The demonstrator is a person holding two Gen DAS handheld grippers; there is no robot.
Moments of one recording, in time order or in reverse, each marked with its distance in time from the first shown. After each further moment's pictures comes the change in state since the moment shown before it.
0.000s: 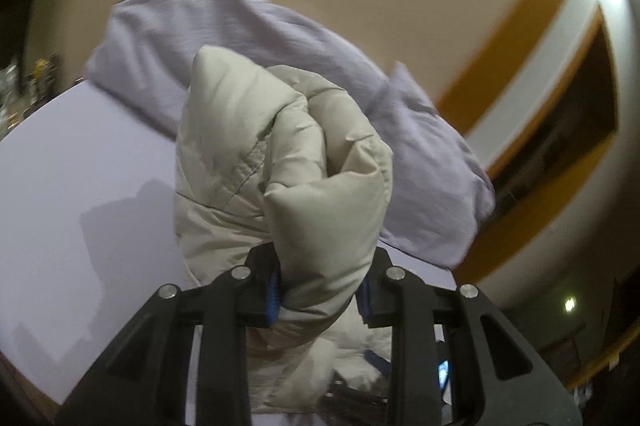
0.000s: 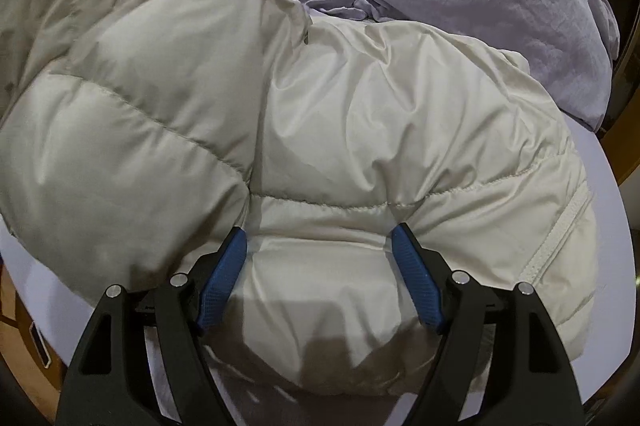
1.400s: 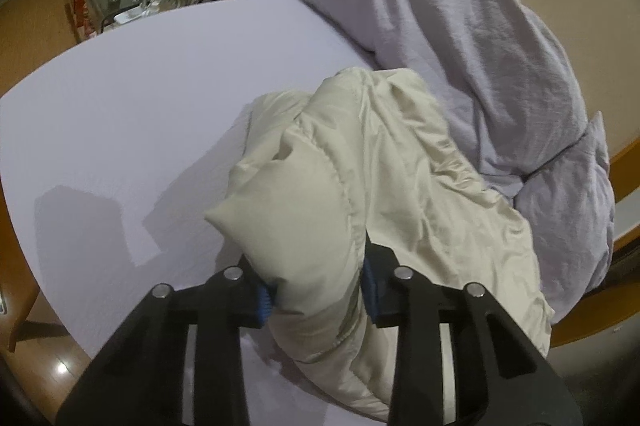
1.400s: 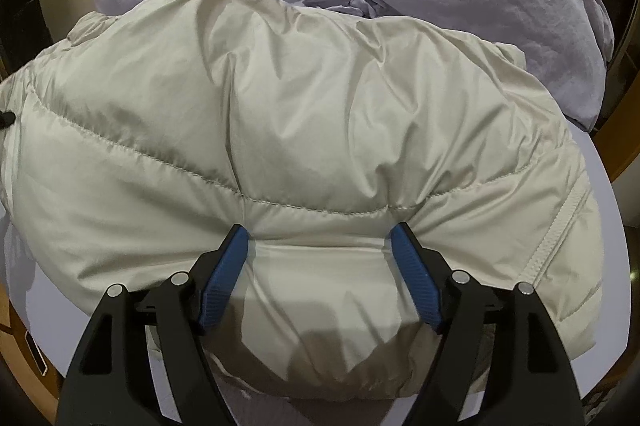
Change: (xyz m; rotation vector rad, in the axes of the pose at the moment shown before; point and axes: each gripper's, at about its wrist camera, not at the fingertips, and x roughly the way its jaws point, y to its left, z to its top) left arm 0.000 0.203 -0.049 -0.389 0.060 0.478; right arm 0.015 0.015 0.001 -0.023 0.009 -0.057
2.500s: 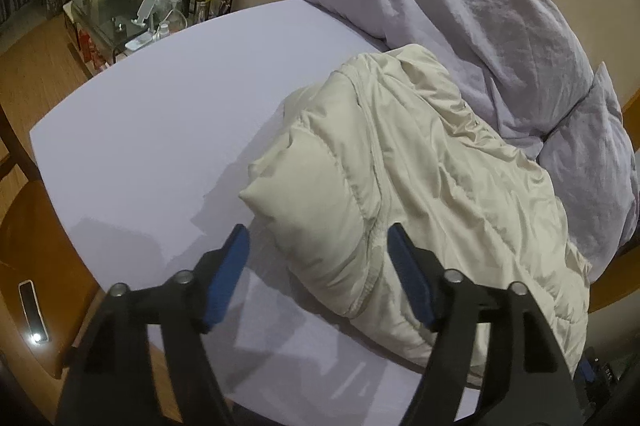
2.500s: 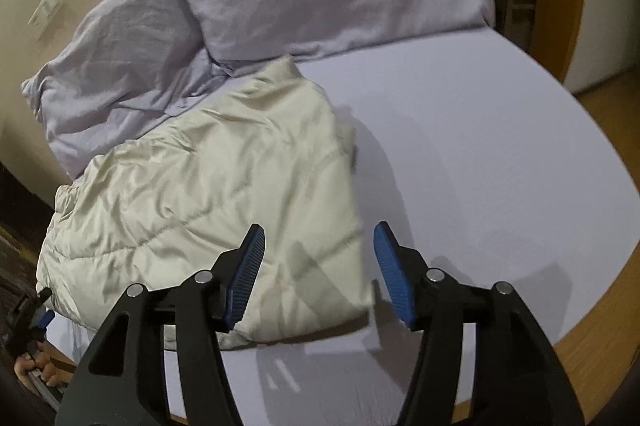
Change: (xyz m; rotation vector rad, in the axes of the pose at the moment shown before) left arm -0.019 0.020 -0.018 0.126 0.016 0.117; right arm -0.077 -0.150 -0.011 0.481 -0.065 0.051
